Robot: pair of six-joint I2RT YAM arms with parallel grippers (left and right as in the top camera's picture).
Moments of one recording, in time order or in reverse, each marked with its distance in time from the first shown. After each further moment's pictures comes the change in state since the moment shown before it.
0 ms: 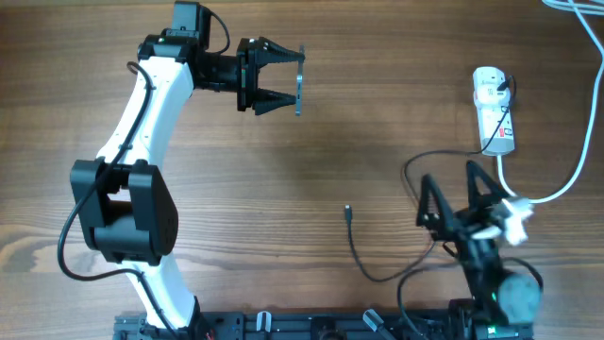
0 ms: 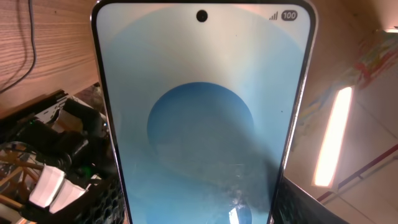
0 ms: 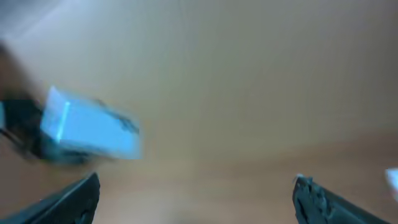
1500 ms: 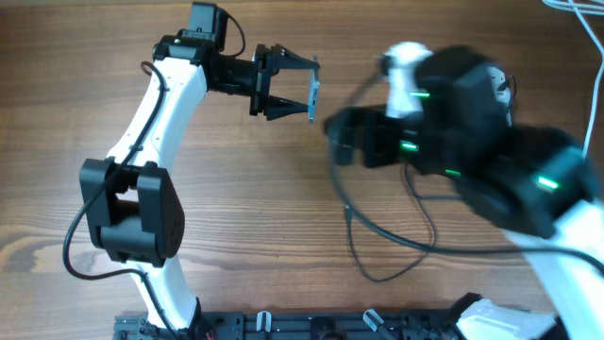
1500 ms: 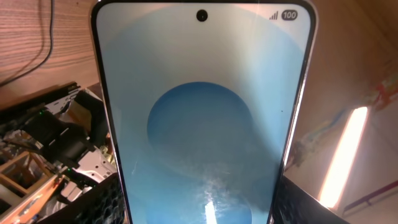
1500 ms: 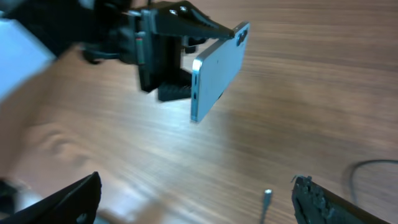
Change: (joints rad) left arm -0.060 0.000 0.000 0.001 -0.076 -0.093; right arm 0.622 1.402 1.862 -1.605 0.253 0.005
